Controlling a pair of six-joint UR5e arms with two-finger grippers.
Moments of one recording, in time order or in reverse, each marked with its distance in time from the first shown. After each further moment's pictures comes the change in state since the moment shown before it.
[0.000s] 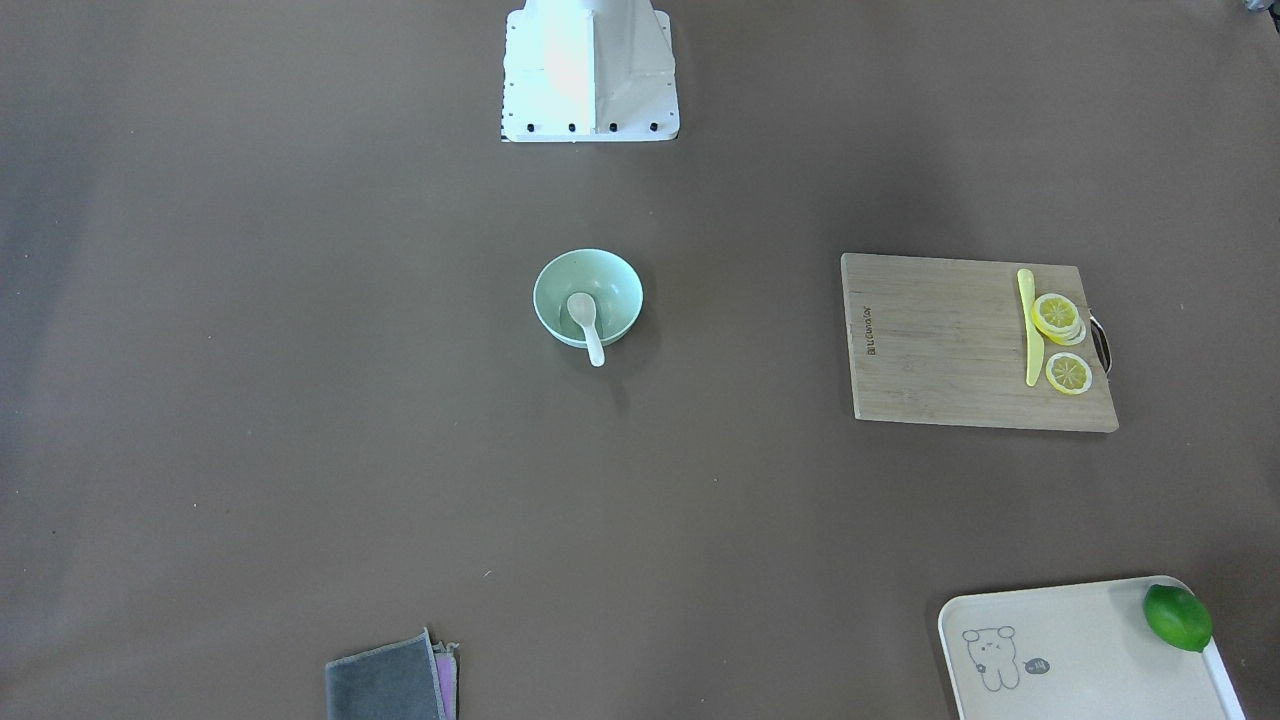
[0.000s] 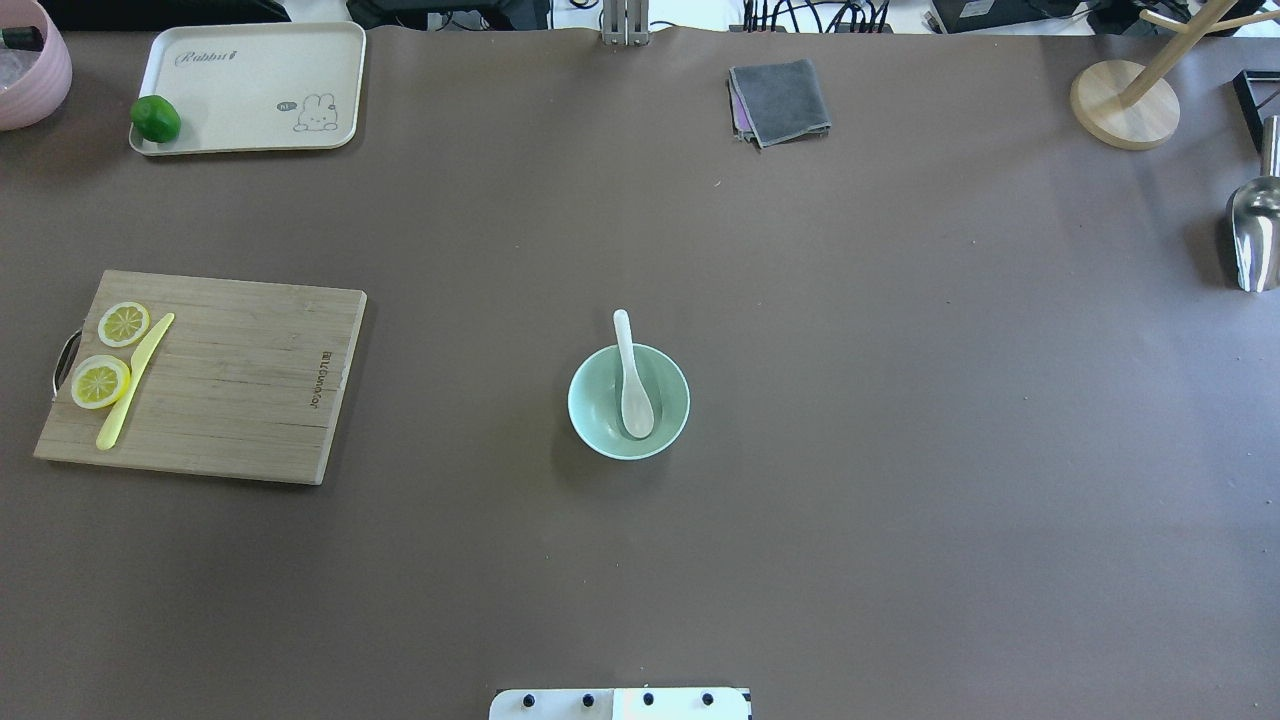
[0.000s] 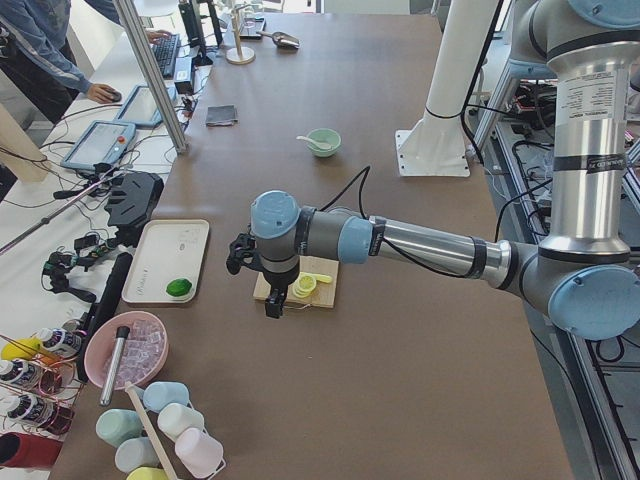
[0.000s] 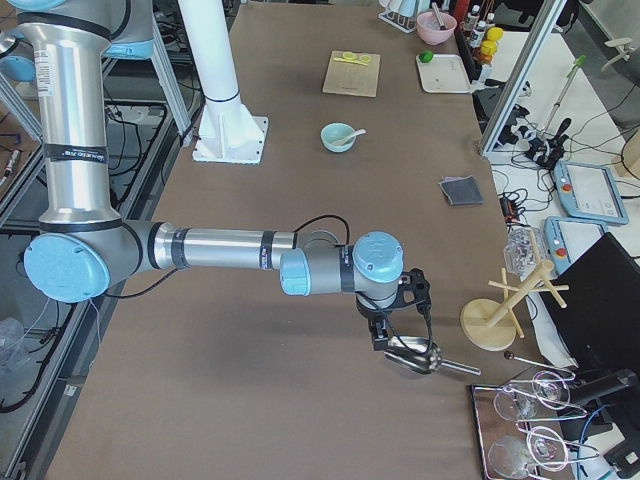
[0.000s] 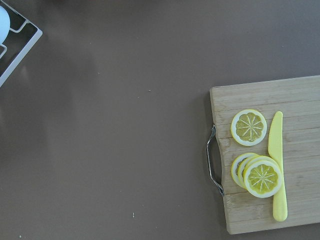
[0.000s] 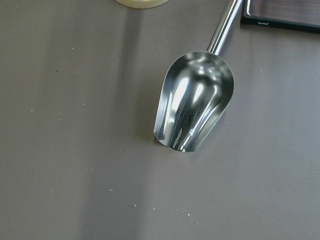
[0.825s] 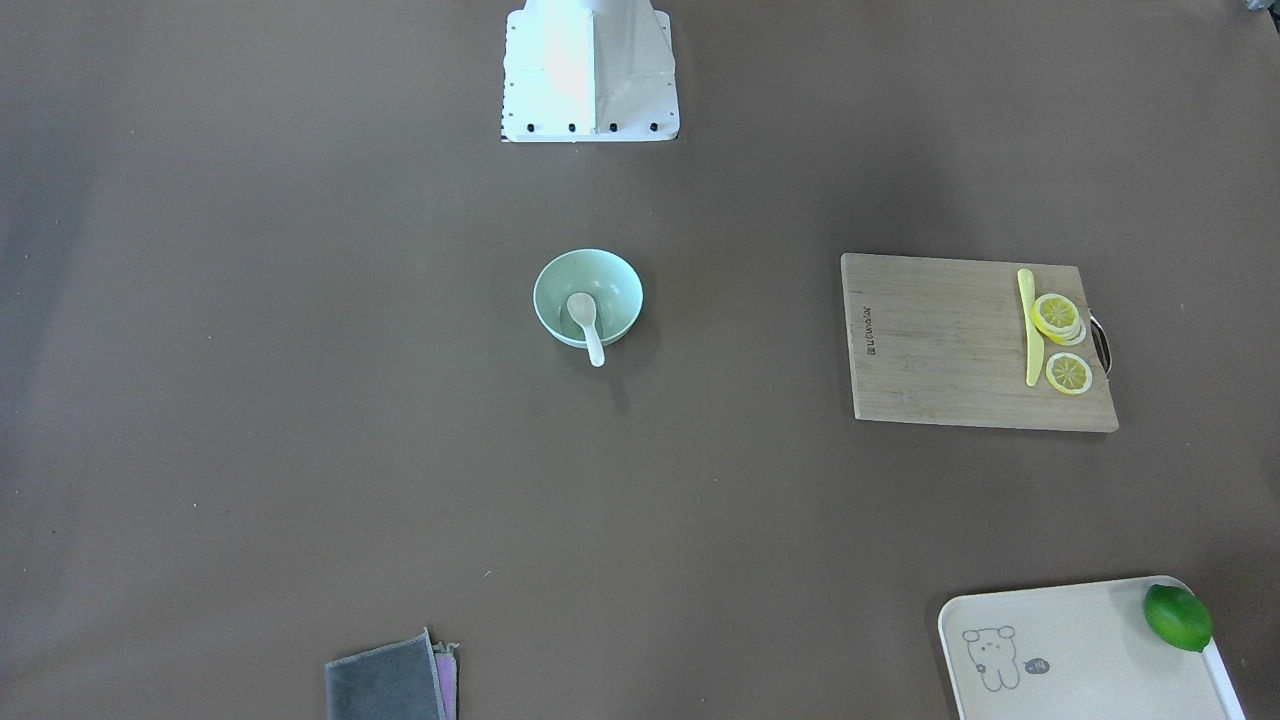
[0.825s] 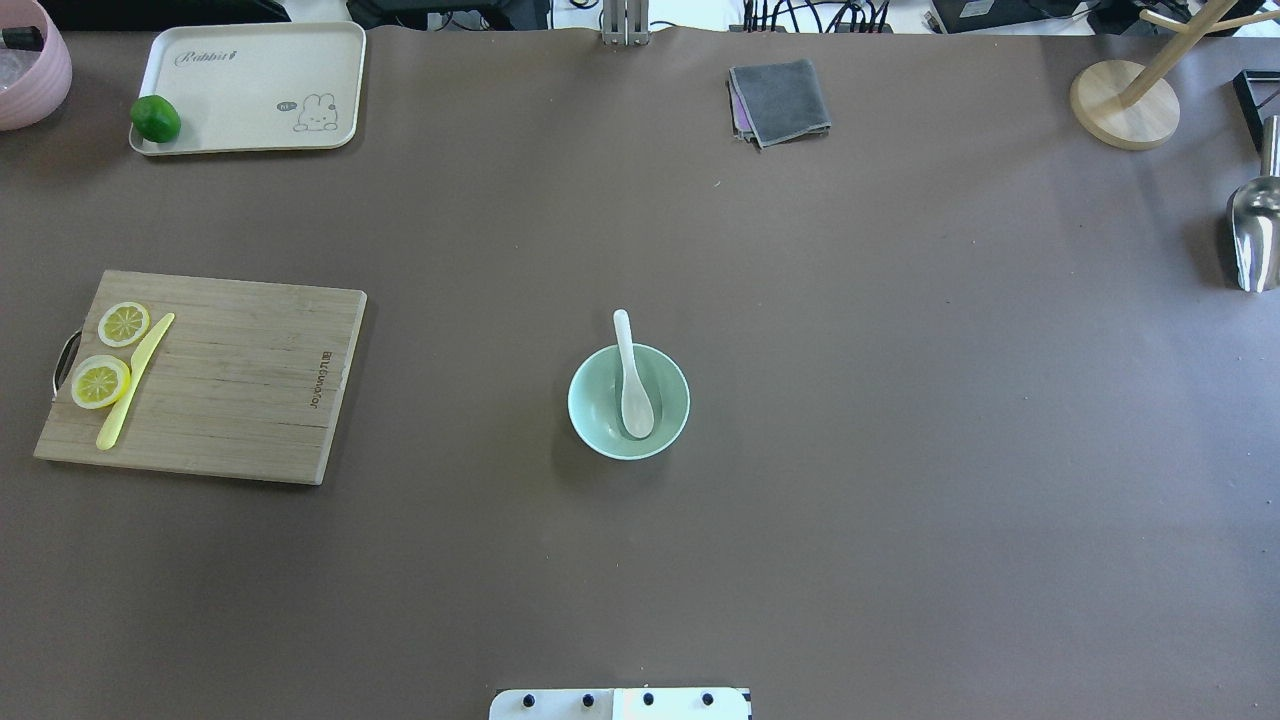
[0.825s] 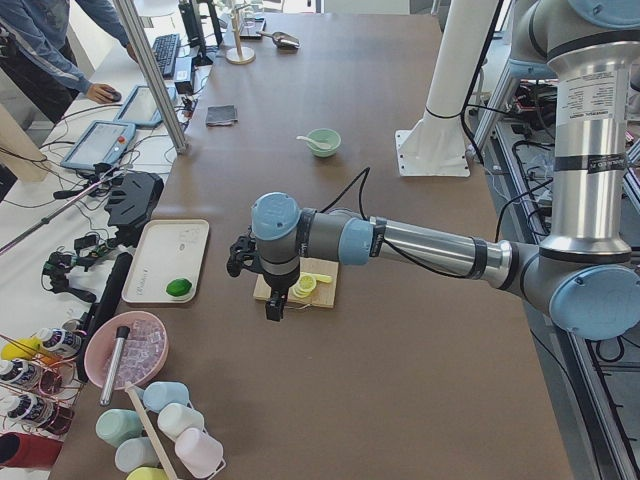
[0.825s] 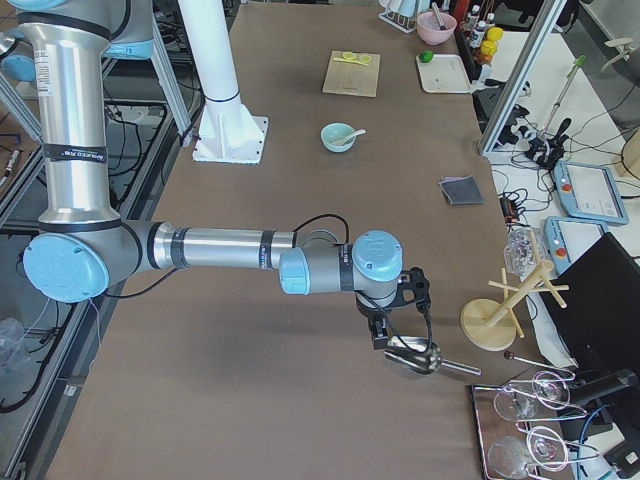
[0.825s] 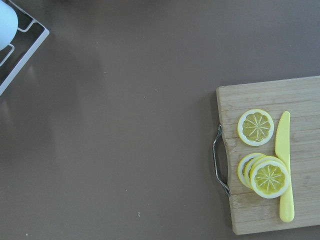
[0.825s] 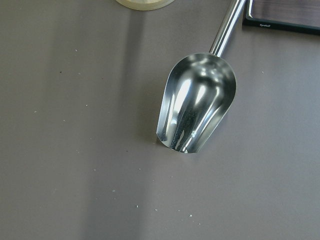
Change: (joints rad) left arm -0.002 0.007 0.003 0.000 0.010 0.000; right arm 0.000 0.001 0.007 0.002 0.004 0.002
